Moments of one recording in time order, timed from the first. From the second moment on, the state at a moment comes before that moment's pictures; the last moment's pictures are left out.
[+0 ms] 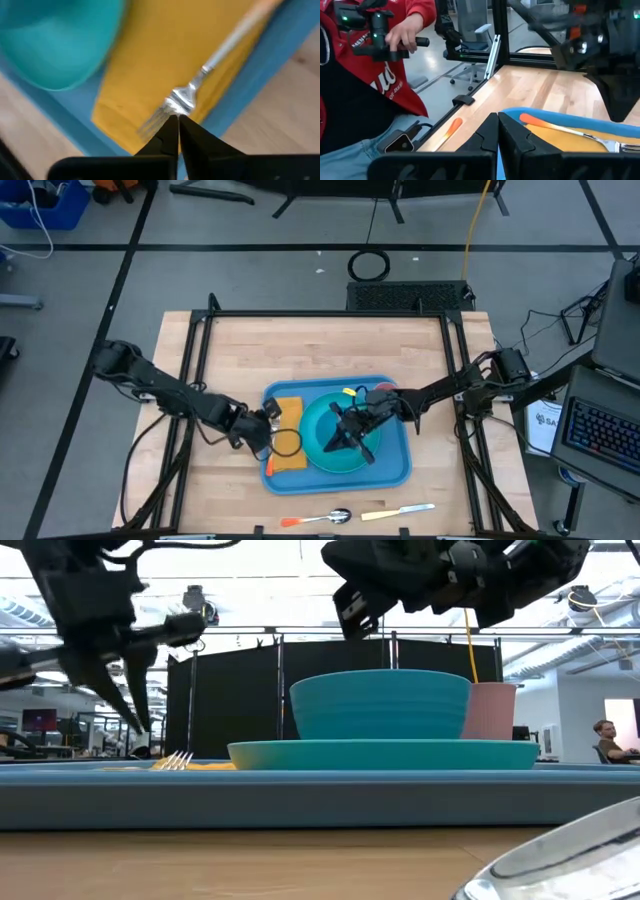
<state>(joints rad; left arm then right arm) -0.39 1.41 0.77 -0.56 -0.29 0.69 0.18 1.69 0.78 0.75 -0.42 0.09</state>
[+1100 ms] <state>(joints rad) -0.41 1.55 0.77 -0.47 -0.23 0.88 0.18 1.69 0.76 0.77 -0.42 0.09</state>
